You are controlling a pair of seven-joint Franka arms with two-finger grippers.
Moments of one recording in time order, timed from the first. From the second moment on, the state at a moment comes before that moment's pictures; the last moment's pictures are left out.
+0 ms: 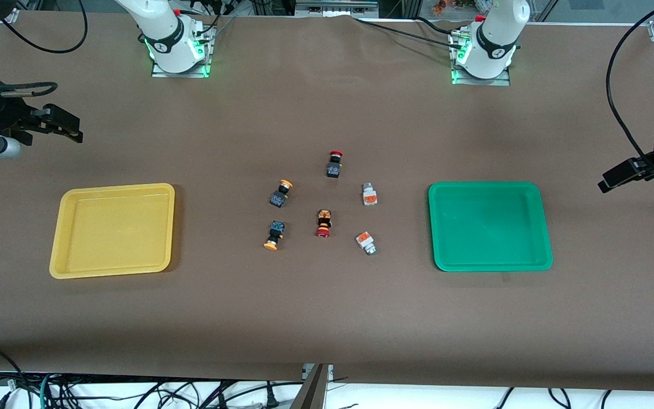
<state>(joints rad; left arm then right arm) 0.15 0.10 -0.07 -1.62 -0.01 1.76 -0.23 0.02 0.06 0.04 -1.53 -0.01 1.51 -0.01</state>
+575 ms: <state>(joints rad) 0.15 0.10 -0.07 -1.62 -0.01 1.77 -0.22 0.02 0.13 0.04 -1.53 -0.01 1.53 -0.01</state>
